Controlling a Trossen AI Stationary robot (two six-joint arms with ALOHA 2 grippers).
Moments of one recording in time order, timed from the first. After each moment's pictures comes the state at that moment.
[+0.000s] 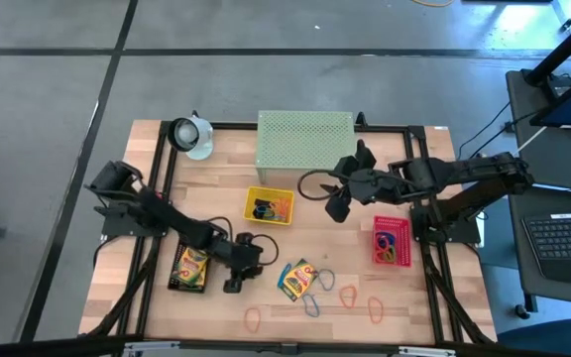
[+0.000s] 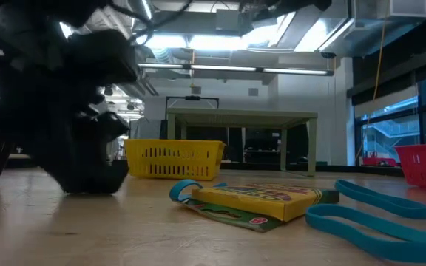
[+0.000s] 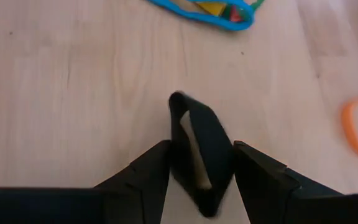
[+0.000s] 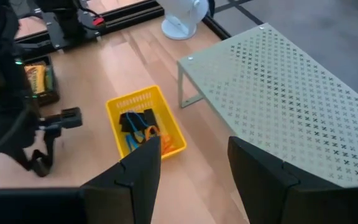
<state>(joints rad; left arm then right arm) -0.48 1.68 0.74 0.07 -0.01 -0.36 0.22 1.37 1.42 -0.85 0.54 0.49</state>
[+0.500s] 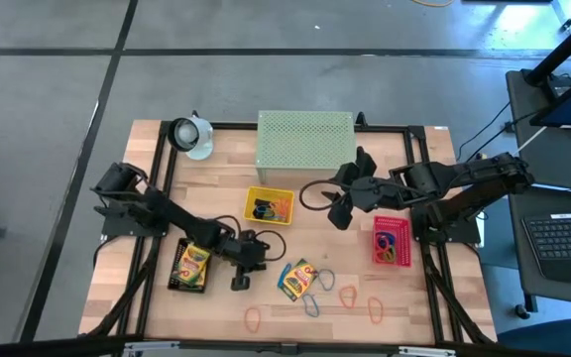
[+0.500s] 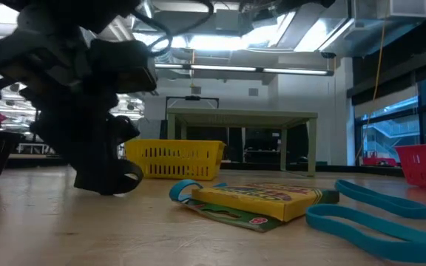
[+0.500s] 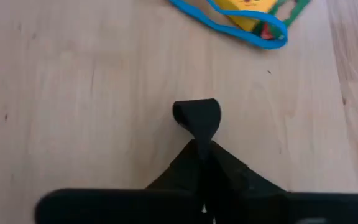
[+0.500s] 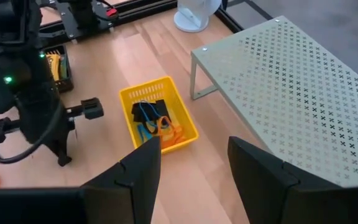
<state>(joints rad) -0.47 1.75 0.79 -0.04 0.01 -0.42 0.26 1.37 1.42 -0.87 0.53 0.52</state>
